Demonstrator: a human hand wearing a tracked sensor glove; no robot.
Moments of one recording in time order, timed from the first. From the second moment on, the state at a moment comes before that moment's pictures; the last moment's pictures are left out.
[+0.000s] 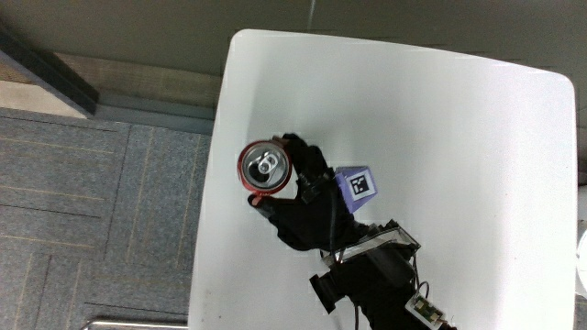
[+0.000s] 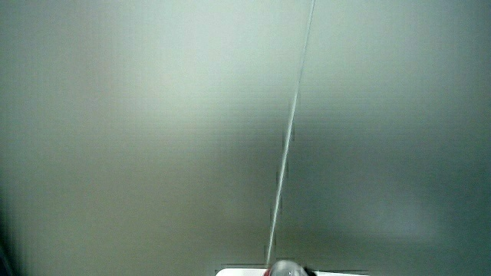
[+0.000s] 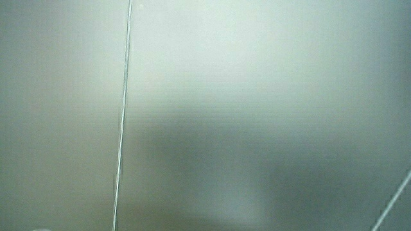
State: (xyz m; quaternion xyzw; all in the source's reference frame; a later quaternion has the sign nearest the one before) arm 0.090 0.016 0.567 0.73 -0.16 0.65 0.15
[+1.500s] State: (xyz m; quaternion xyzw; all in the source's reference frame) arm 0.101 0.034 0.611 0.75 -0.10 0.62 0.21
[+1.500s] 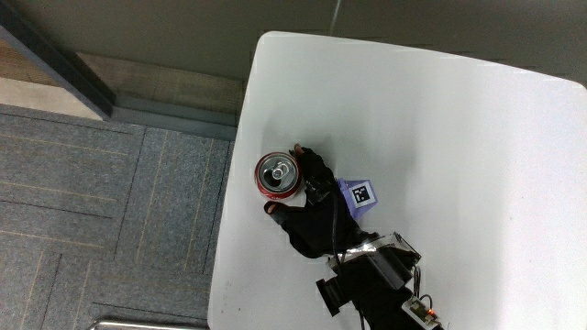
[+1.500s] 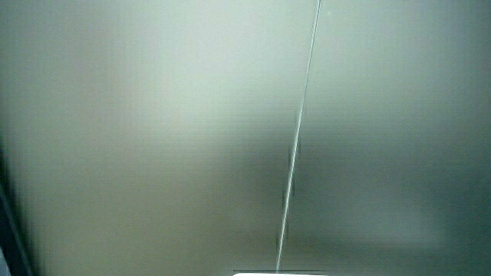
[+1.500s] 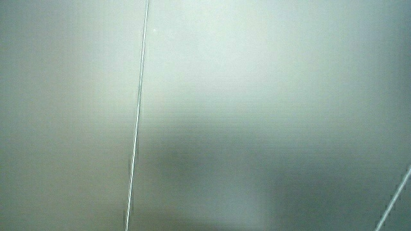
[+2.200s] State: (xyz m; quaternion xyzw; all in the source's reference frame) arm 0.124 0.045 0.600 0.81 -0.13 0.54 0.19
